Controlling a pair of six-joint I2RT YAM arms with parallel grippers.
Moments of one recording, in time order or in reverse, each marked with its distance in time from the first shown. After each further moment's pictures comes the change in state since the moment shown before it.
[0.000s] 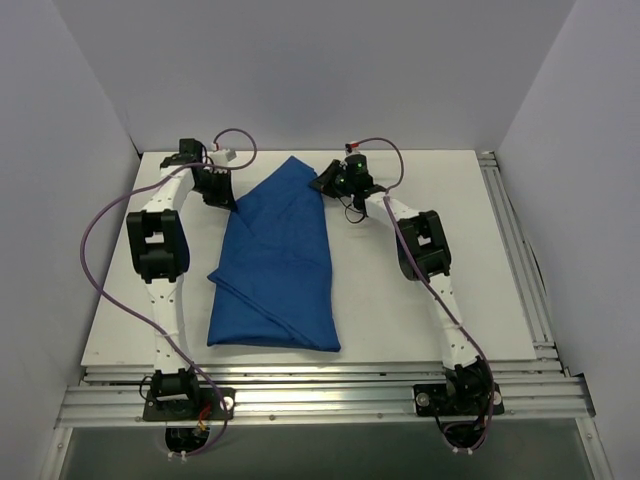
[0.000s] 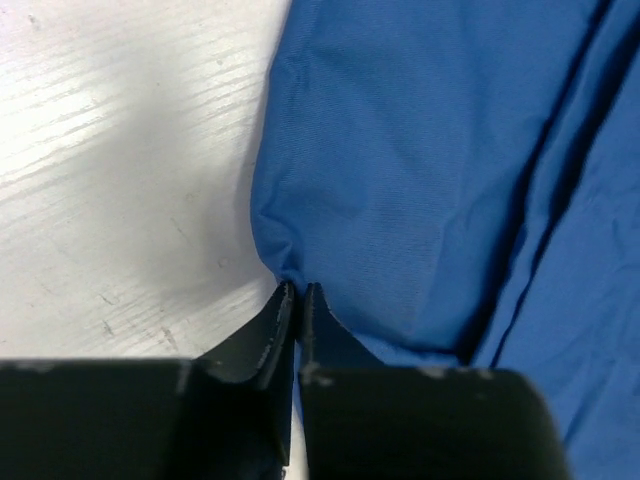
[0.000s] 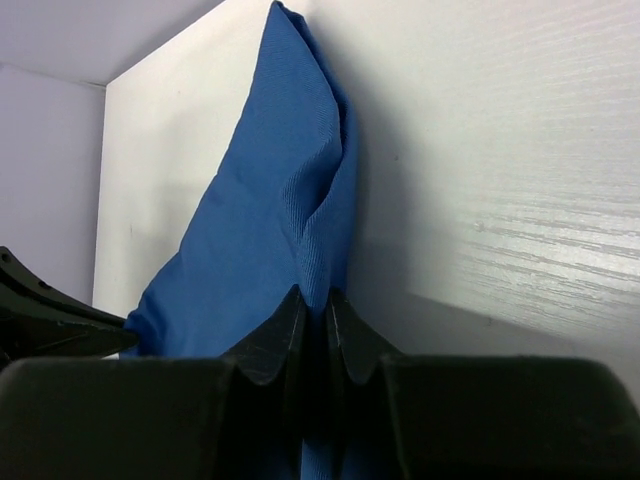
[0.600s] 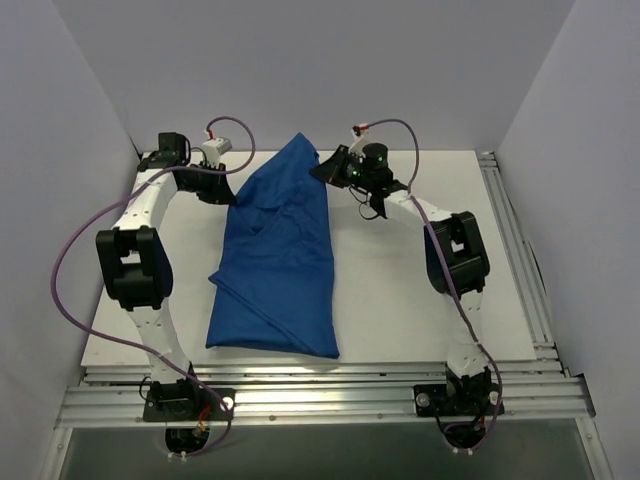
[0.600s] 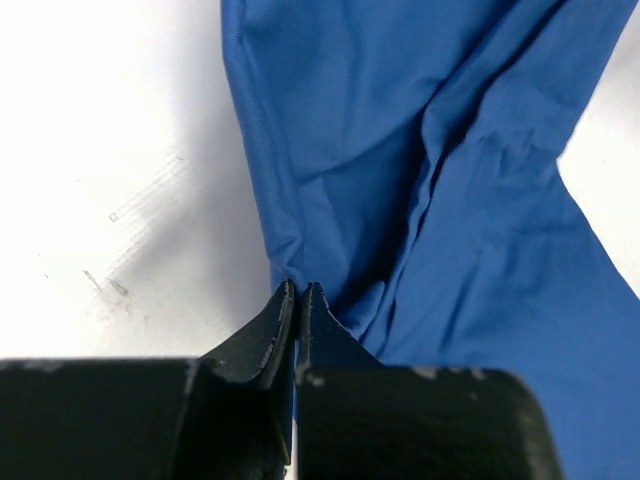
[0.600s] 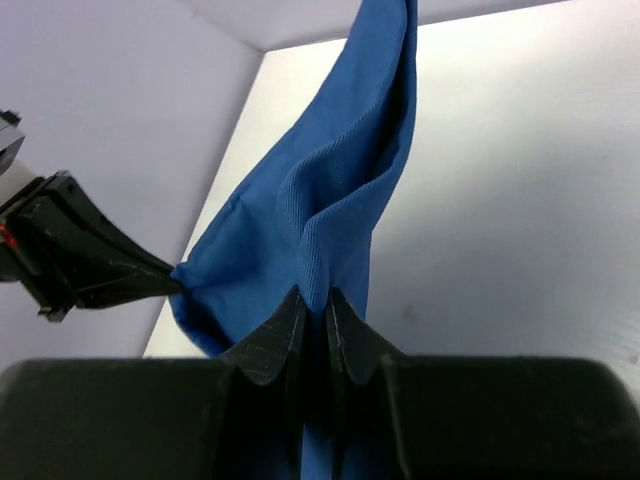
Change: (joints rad) left arm 0.013 -0.375 -0.319 0.066 0.208 0.152; right arm 0.003 -0.437 -0.436 0.187 -0.136 -0.088
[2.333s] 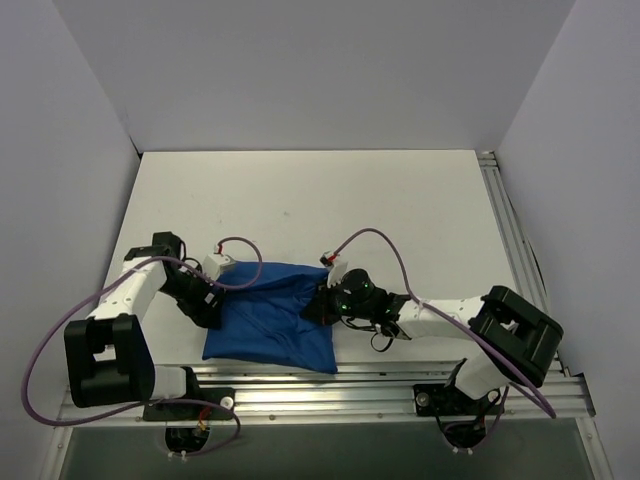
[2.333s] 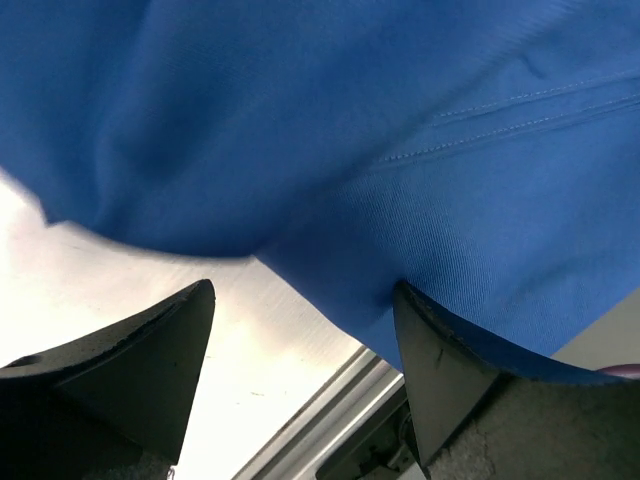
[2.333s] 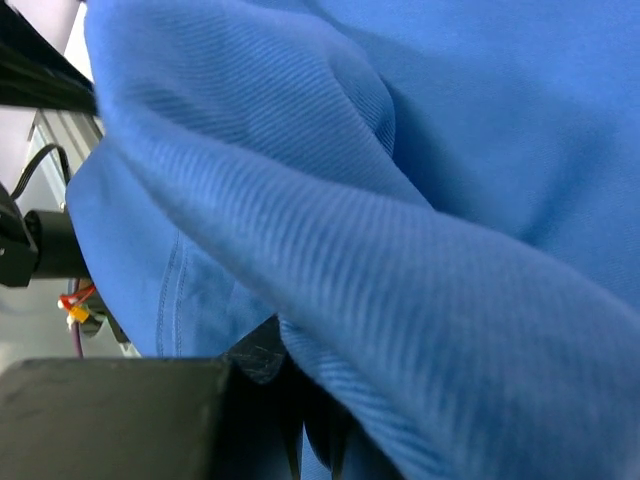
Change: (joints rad) left arm 0.062 -0.723 -0.983 -0.261 -0.210 0.523; right arm 0.550 -0.740 -1.126 0.101 0.259 -0.108
